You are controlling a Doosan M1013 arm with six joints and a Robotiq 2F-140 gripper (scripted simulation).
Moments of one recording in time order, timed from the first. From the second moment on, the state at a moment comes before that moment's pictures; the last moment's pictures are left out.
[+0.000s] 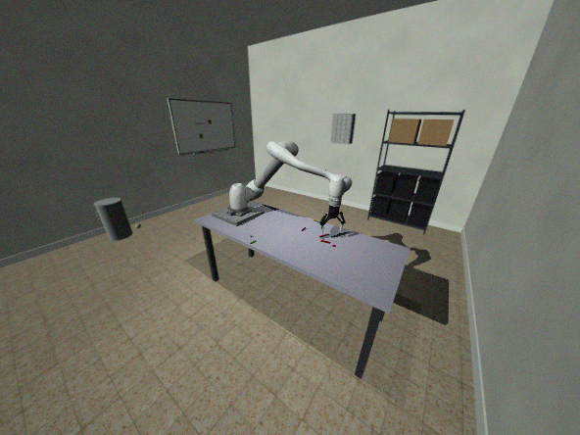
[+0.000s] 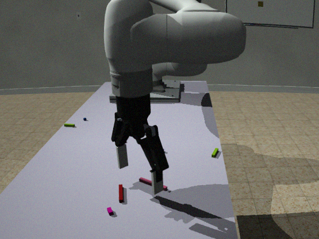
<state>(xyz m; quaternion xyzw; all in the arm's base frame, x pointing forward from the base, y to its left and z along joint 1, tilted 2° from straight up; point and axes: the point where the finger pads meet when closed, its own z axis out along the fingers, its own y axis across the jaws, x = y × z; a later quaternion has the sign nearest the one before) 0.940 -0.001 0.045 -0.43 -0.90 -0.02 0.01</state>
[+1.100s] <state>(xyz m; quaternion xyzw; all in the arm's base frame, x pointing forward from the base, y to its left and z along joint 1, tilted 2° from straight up) 0.939 -0.001 0.046 -0.43 -0.90 -0.02 0.01</state>
